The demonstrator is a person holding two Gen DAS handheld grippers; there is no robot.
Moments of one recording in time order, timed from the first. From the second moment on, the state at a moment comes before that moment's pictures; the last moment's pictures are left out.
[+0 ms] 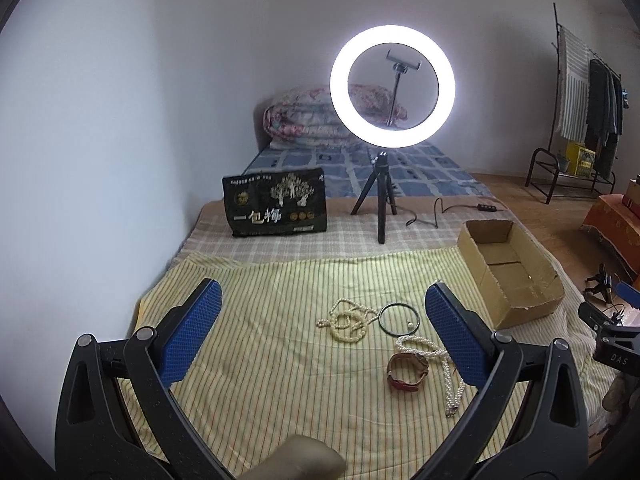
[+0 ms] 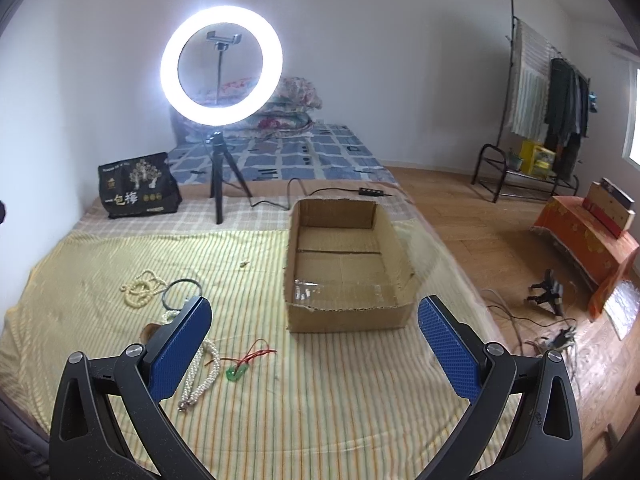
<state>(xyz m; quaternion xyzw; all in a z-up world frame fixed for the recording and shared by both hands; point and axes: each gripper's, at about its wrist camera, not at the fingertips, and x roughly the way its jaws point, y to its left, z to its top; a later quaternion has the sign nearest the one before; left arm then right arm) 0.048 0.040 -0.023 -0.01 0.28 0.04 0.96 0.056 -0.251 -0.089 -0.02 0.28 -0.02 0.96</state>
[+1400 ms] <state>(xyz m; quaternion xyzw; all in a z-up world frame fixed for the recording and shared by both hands) 0.175 0.010 -0.213 -0.11 0.61 -0.07 0.78 0.132 -0.219 -0.247 0.21 0.59 0.13 0.77</state>
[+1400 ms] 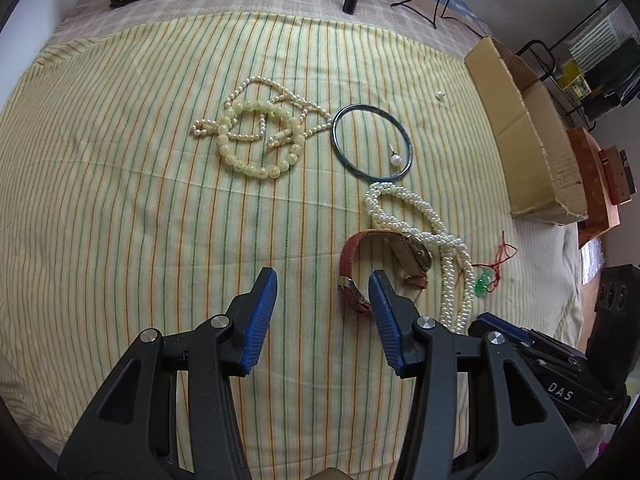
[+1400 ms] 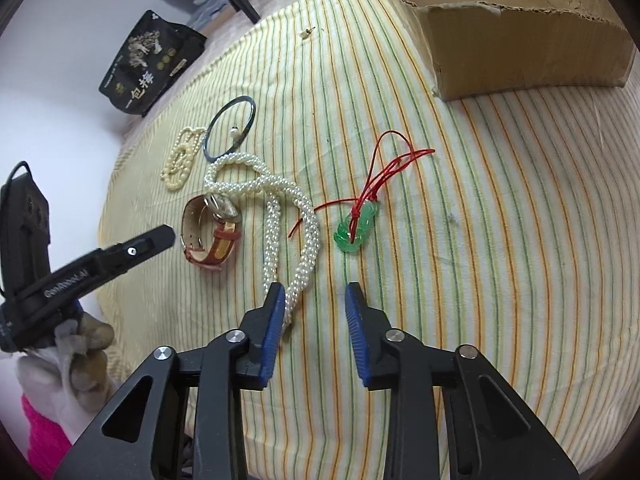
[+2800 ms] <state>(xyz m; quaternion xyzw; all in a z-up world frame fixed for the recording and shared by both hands) 0.169 0.022 -0.185 -0.12 0.56 -0.08 0.81 0.133 -0.192 -0.161 0.13 0.47 0.18 0.85</state>
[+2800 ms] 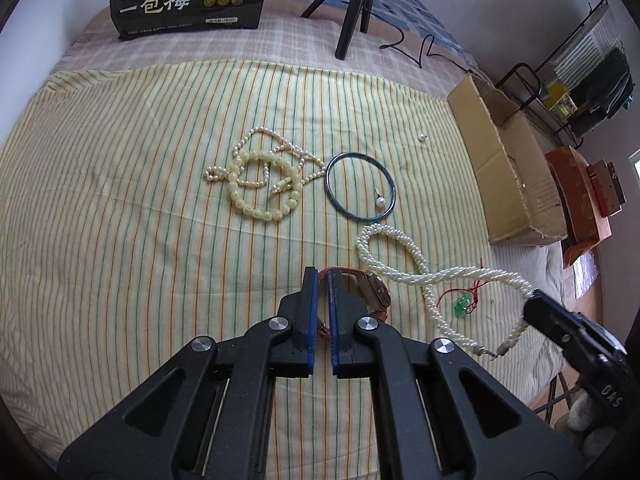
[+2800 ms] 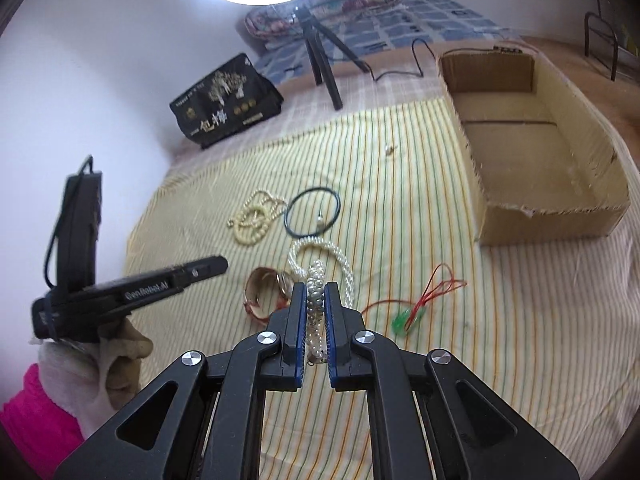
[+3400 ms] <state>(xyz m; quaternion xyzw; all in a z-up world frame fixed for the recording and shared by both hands) 0.189 0.007 -0.236 -0.10 0.62 -0.05 0.78 0.127 -0.196 -0.164 0.12 0.47 0.18 0.85</state>
